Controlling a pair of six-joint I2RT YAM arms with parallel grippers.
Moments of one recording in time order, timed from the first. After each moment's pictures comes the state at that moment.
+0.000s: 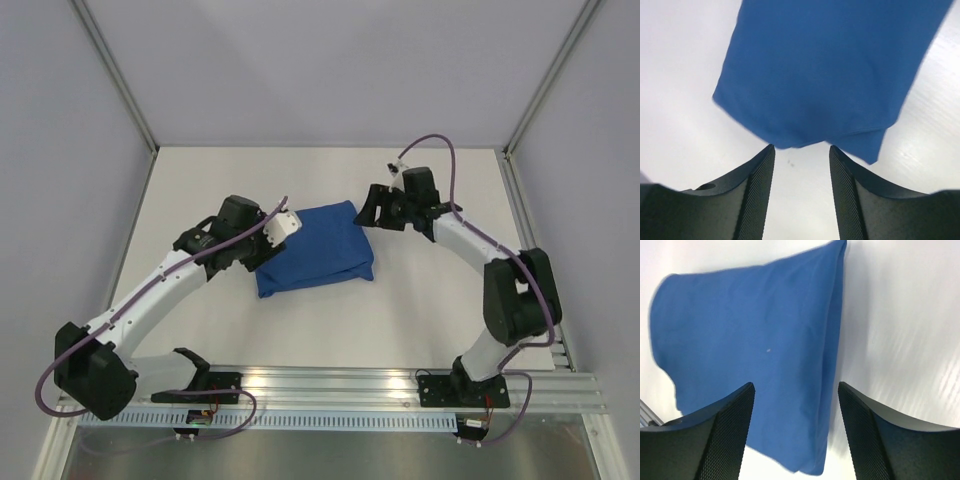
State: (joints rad) left arm -0.53 1.20 1.02 -0.65 0.08 0.54; right arm 0.32 1.60 1.10 -0.18 -0.36 0.45
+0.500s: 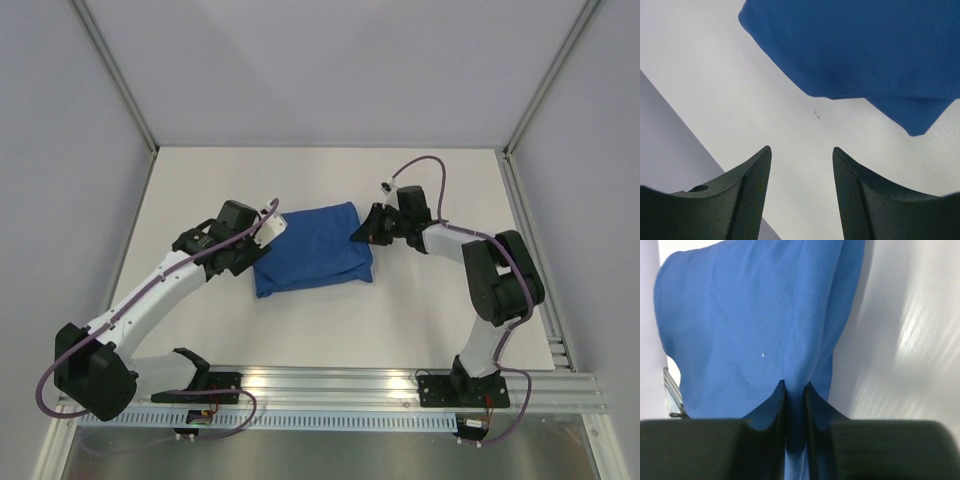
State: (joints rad) left arm -0.51 1.21 1.00 -0.75 -0.26 0.49; right arm 0.32 1.83 1.03 0.07 -0.55 0.55
